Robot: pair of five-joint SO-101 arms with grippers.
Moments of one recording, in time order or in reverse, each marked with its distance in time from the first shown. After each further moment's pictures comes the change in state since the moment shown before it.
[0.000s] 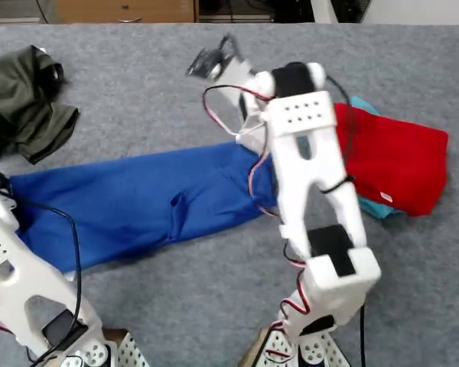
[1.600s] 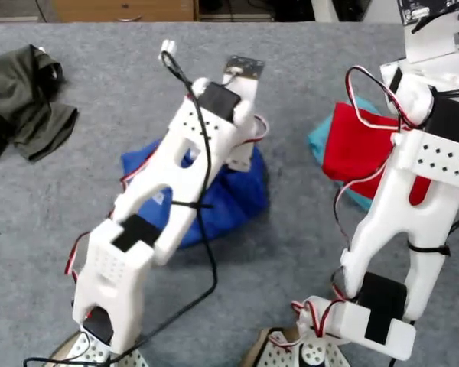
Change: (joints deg) left arm 77.6 -17.8 -8.5 0.0 29.9; right arm 32.4 -18.6 7.6 -28.5 -11.1
